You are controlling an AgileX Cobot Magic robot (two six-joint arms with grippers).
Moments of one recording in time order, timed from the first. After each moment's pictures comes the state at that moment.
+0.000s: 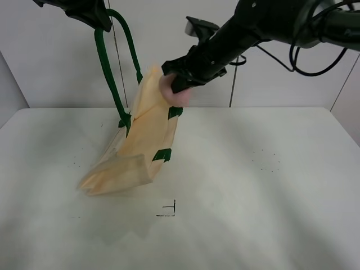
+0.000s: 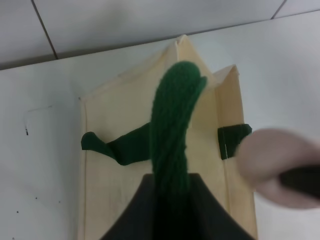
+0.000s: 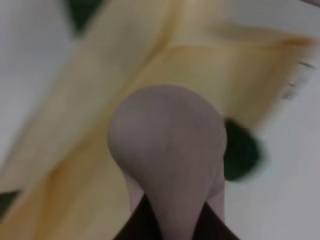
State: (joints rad) left arm -0.31 1.86 -2.19 -0.03 1.17 -0.12; right arm 0.46 2.04 -1.84 0.53 0.81 -0.35
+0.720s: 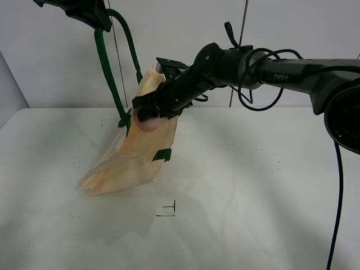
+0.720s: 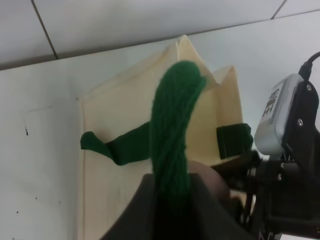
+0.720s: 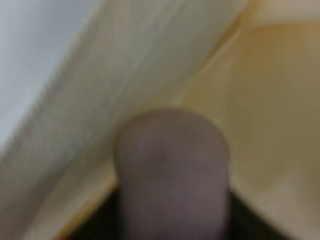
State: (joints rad) left arm -0.31 1.86 -2.19 -0.03 1.17 -0.12; right arm 0.53 2.23 -1.84 0.70 0.63 -0.44
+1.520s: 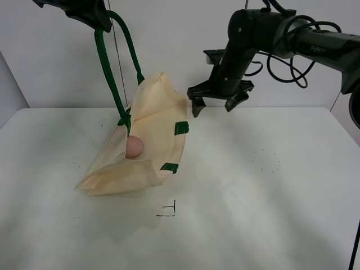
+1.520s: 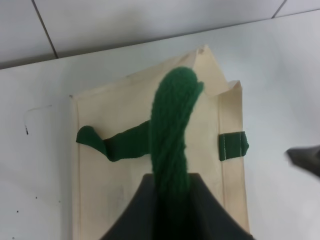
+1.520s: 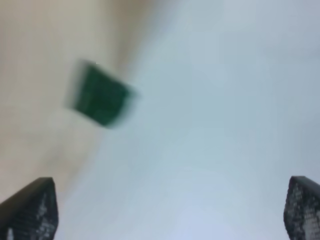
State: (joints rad) left arm -0.31 1.86 -2.19 -0.03 1.17 -0.12; right arm 0.36 2.19 -2.00 0.09 1.11 -0.01
